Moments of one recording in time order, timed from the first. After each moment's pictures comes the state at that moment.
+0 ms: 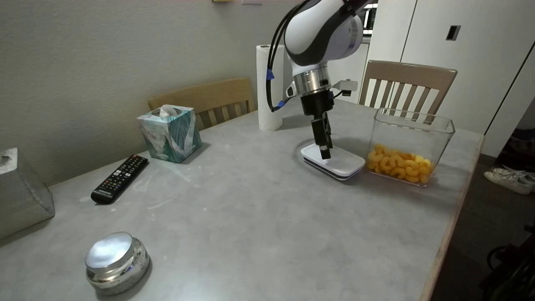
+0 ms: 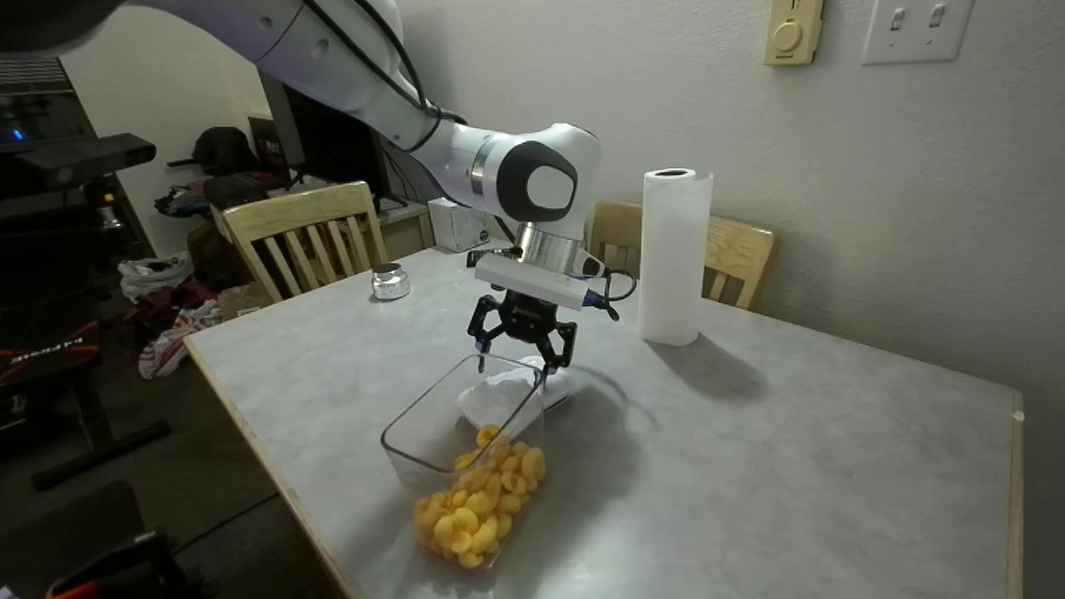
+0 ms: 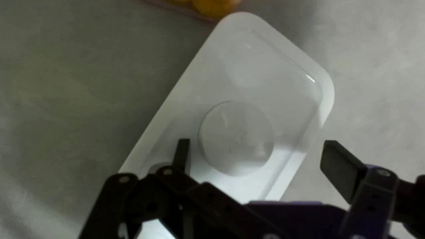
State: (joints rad) arm -0.11 0.84 0.06 -1.44 -0.01 1.88 -0.59
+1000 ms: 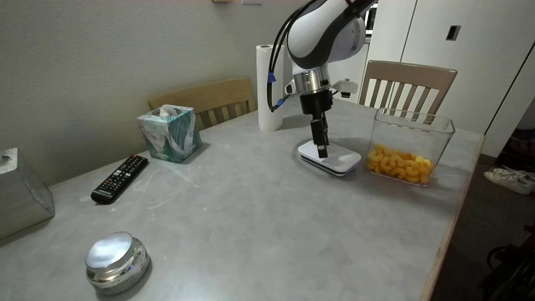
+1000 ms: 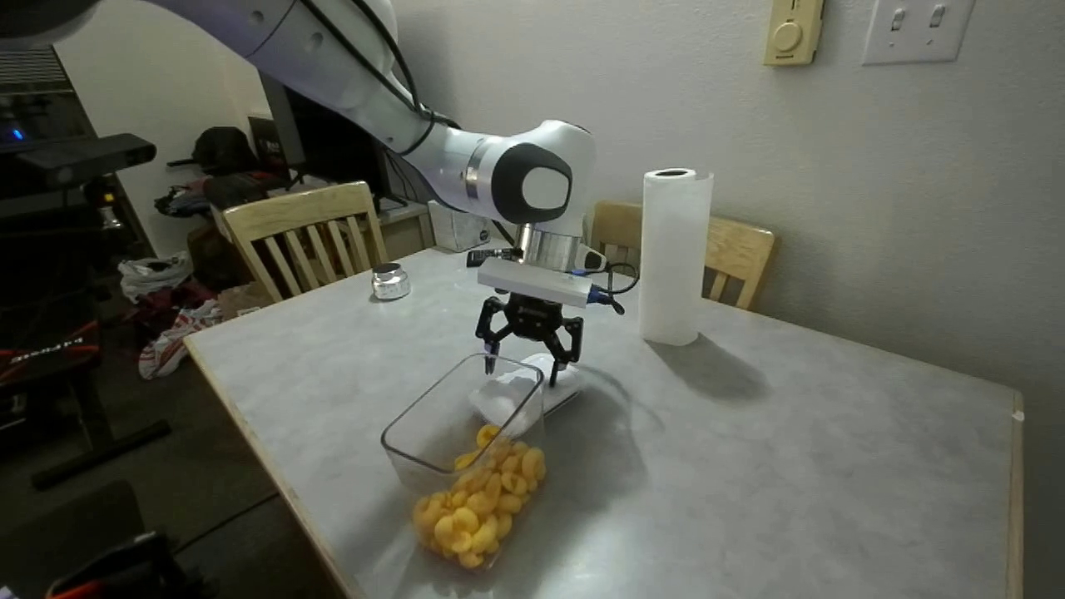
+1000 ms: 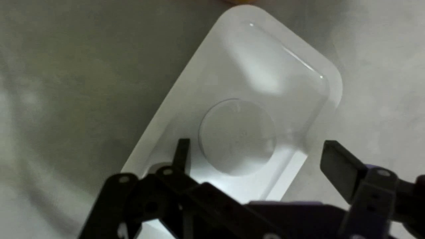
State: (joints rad) arm -0.10 0.82 0.05 -1.48 -0.04 1.98 -0.59
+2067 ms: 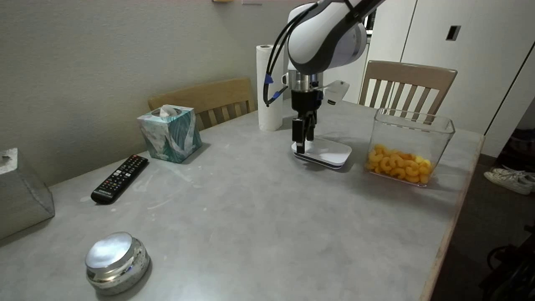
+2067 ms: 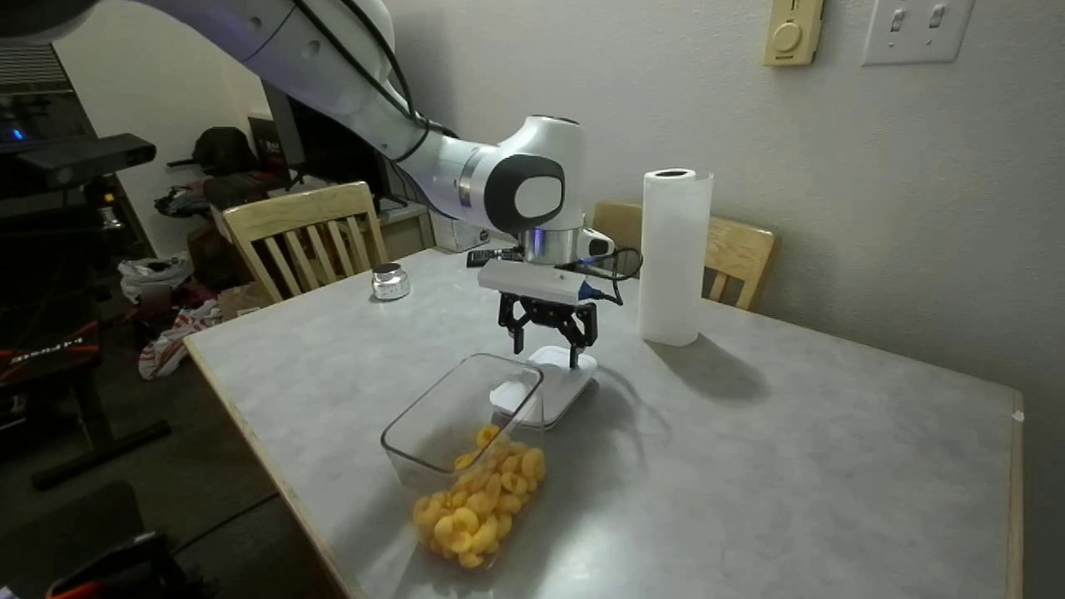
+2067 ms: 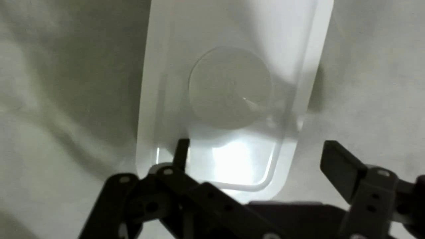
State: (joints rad) arm -0.10 0.82 0.06 -1.51 -0.04 2.25 -0.41
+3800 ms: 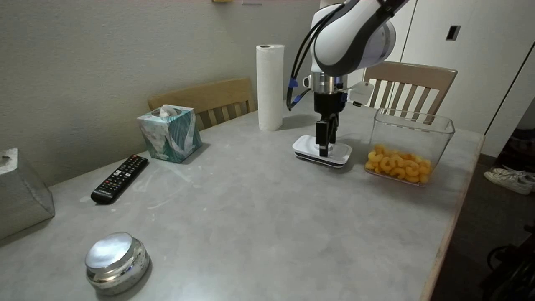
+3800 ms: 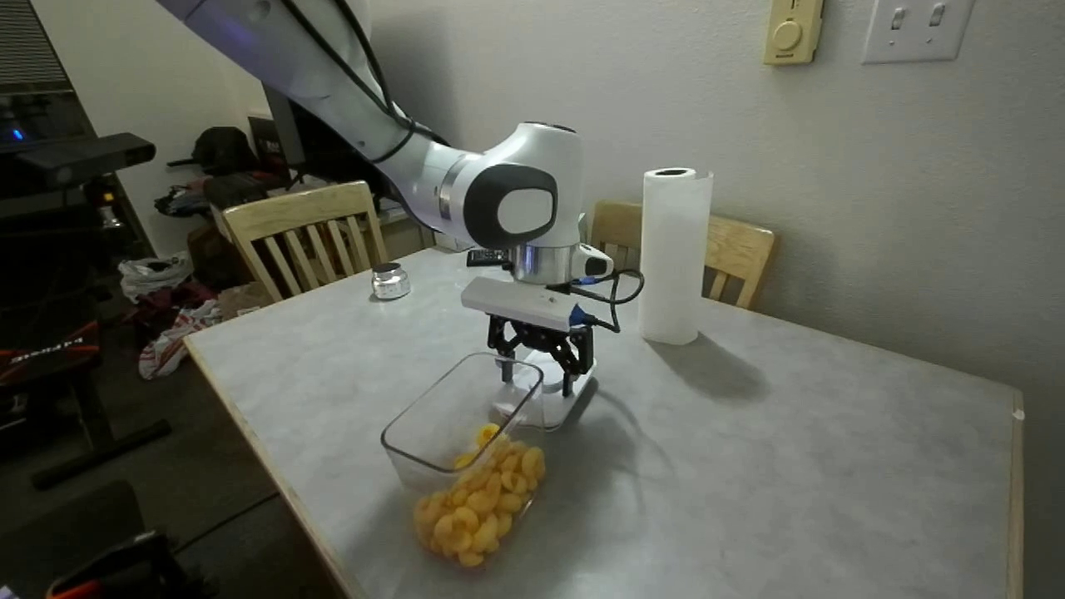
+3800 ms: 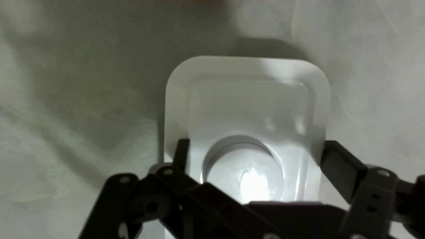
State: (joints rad) arm -0.15 0.70 0.05 -1.73 -0.04 2.32 -0.42
